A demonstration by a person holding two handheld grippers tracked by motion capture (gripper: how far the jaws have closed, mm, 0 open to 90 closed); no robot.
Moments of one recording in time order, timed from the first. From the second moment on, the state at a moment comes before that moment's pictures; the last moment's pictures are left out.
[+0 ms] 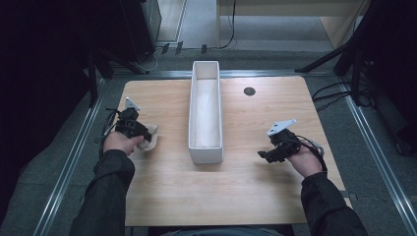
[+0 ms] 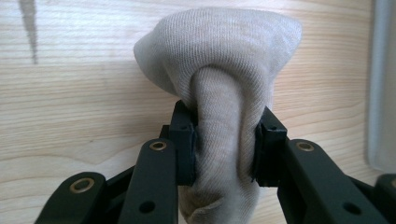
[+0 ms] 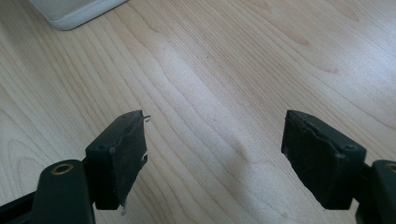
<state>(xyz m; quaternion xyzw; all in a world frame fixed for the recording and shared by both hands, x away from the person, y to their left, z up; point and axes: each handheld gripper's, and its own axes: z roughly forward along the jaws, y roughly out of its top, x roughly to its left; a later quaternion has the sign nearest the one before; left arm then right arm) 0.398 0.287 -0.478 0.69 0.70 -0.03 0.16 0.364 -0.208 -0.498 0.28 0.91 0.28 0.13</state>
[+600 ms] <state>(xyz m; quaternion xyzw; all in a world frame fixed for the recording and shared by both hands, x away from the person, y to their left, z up) 0.399 0.237 -0.428 0.71 0.69 -0.04 0.17 0.363 -0.209 -0.499 0.29 0.91 0.28 0.12</state>
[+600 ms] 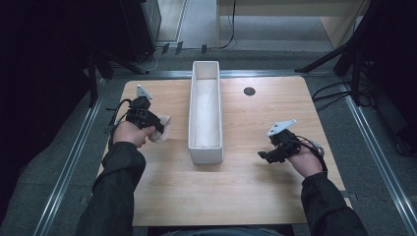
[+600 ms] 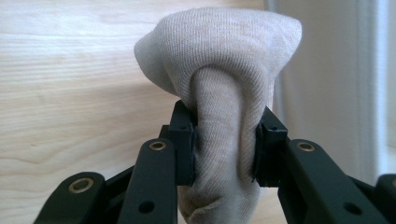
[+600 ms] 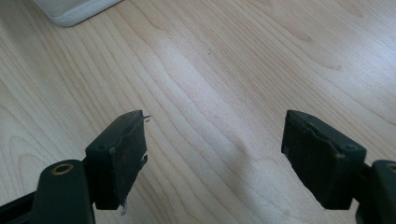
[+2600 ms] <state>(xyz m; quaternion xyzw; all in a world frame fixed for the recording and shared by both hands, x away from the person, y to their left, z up) 0.407 0.109 -0.411 0.77 0.62 -0.06 0.16 0.363 -0.210 -0.501 0.28 0.91 0.28 0.11</state>
